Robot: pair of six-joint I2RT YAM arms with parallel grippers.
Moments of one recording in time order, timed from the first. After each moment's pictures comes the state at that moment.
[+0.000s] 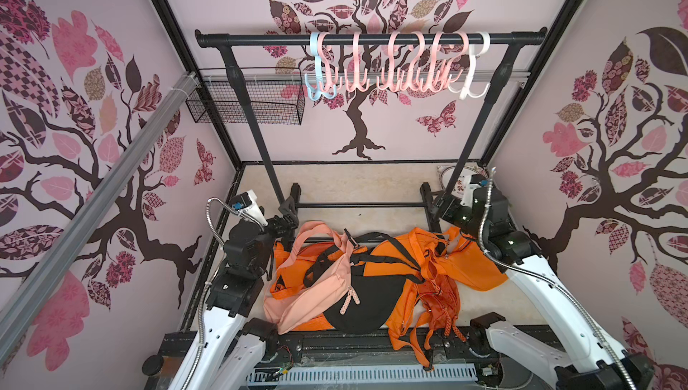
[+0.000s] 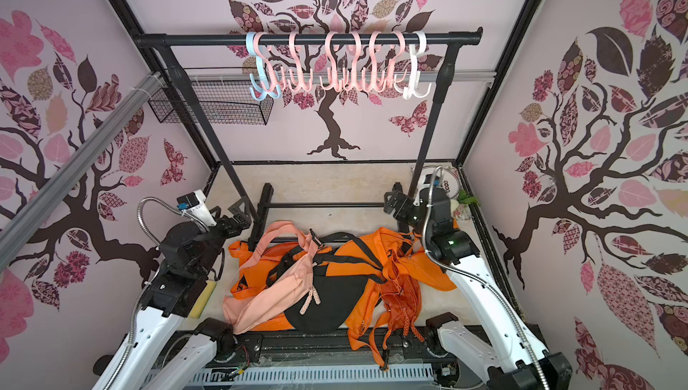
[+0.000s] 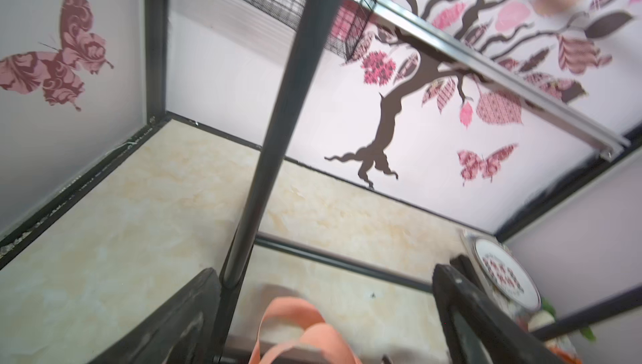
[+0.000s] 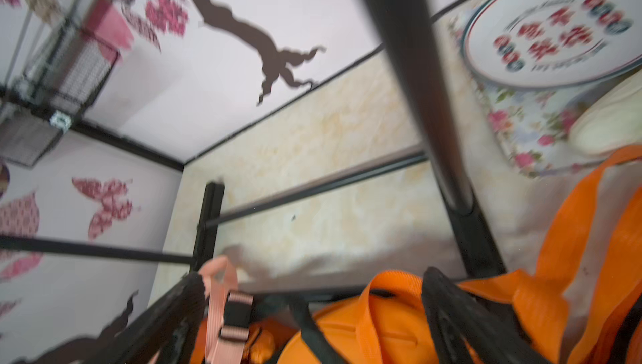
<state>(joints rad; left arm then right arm) -0.32 0.62 0.74 -0.27 -0.23 -0.41 0.33 0.99 0.95 -0.46 -0.04 0.67</state>
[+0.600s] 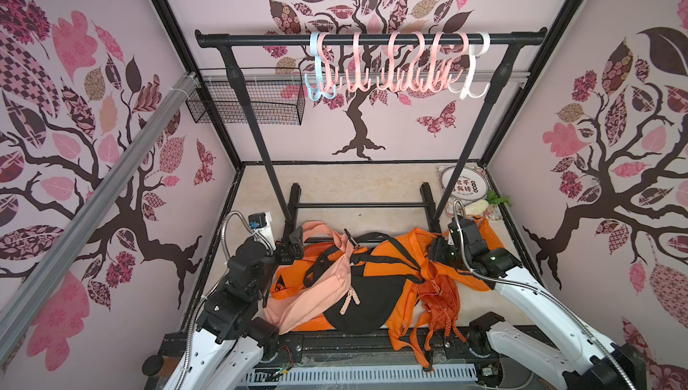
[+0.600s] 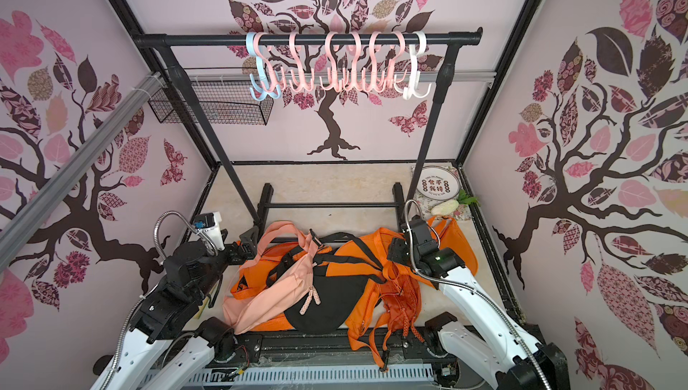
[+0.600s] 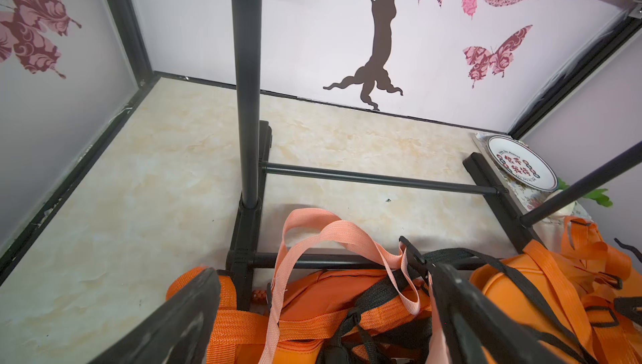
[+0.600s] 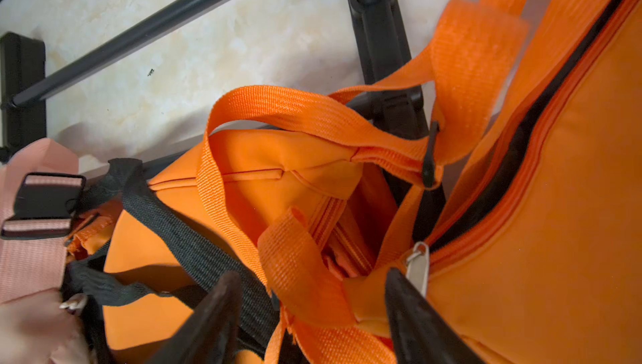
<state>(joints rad) -0.46 0.49 0.69 -0.53 -0.27 -0.32 0.39 0.94 0.68 -0.65 0.04 0.66</state>
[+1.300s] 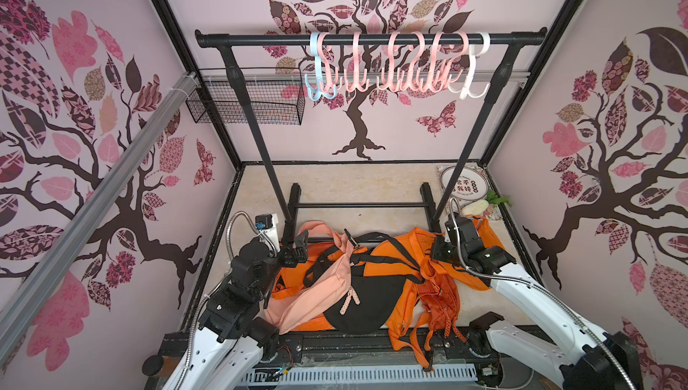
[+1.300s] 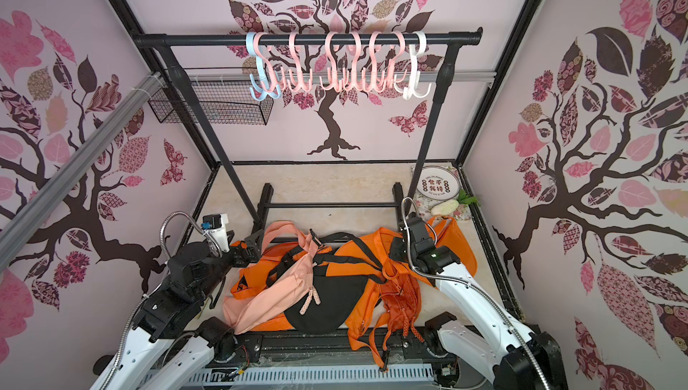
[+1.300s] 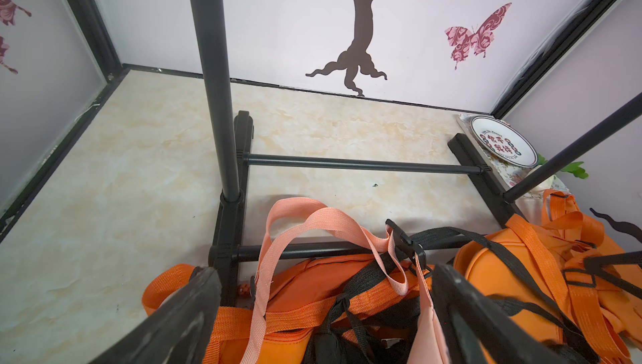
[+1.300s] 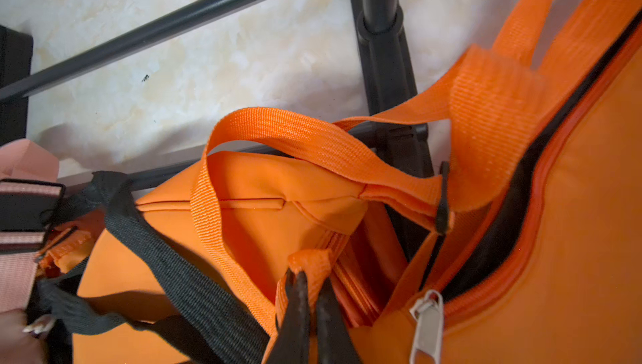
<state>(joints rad) -0.48 0.50 0.67 -0.52 -0.22 -0.31 0.39 0.97 0.69 -0.60 0.08 0.59</state>
